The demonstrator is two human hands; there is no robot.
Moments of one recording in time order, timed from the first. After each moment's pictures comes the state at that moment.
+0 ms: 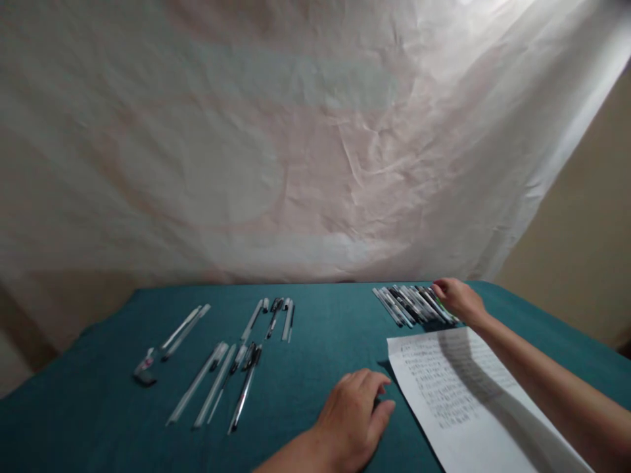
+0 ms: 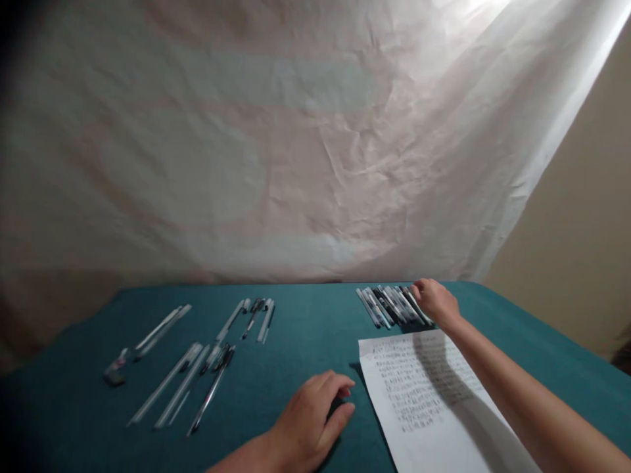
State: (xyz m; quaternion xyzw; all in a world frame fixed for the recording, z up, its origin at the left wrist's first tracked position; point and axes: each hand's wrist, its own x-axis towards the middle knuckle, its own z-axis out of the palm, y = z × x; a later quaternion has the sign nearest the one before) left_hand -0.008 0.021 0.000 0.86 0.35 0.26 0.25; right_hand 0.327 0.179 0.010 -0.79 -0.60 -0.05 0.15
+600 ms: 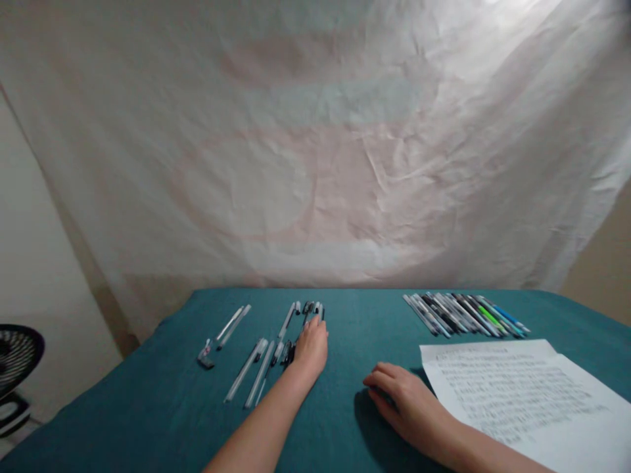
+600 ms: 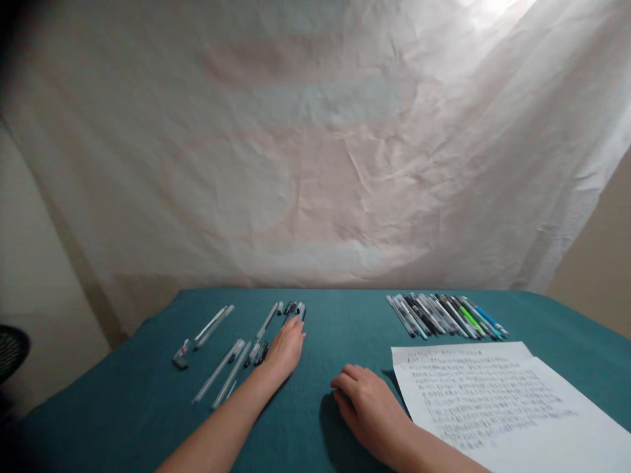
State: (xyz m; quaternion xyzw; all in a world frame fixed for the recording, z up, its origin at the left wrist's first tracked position) left_hand -0.107 0.117 -0.028 0.75 0.64 0.18 0.01; right_hand 0.098 0.023 -0.003 -0.42 -0.87 0.13 0.22
